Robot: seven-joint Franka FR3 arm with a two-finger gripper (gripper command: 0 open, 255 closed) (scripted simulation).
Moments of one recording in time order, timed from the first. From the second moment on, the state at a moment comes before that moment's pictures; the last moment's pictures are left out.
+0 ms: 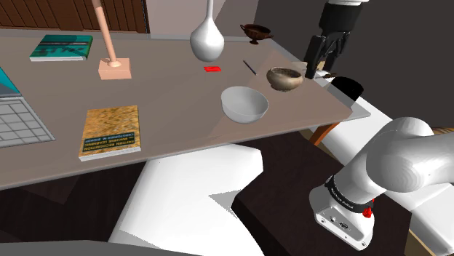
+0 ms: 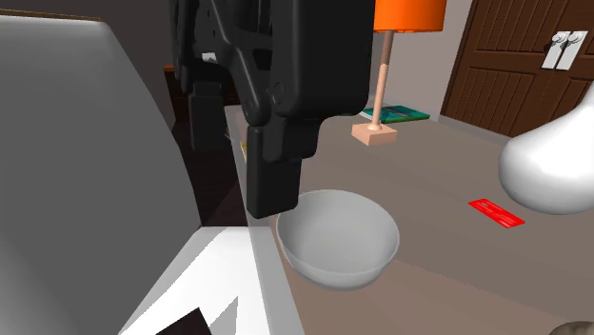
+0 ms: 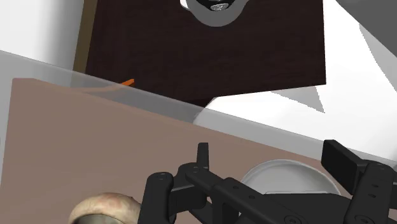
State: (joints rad) arm 0.00 -0.80 0.05 -2.38 0.00 1.44 0.13
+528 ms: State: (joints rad) arm 0.01 -0.63 0.17 -2.38 0.03 1.61 0.27
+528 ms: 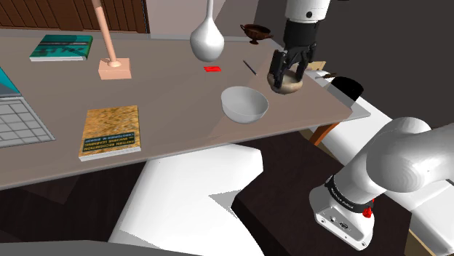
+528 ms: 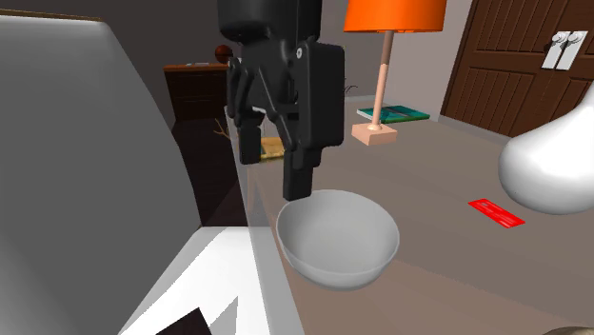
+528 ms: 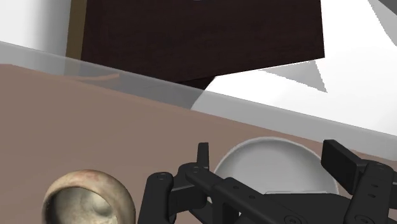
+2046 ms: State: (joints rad) arm -0.01 0.03 0.41 -2.15 -0.20 1.97 0.75
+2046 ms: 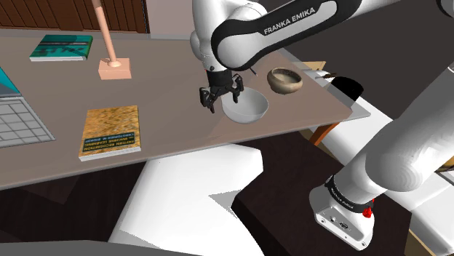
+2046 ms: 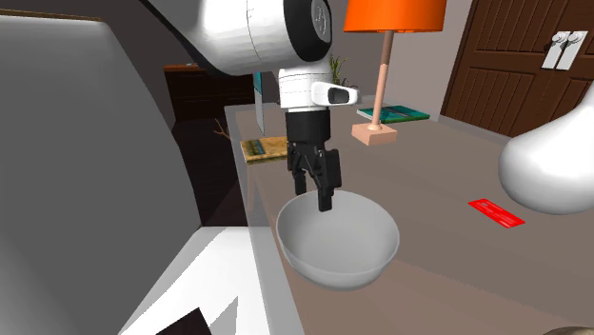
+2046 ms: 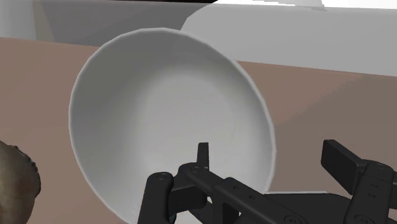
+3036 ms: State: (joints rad) arm -0.01 0.04 0.40 -2.16 -0.21 1.99 0.76
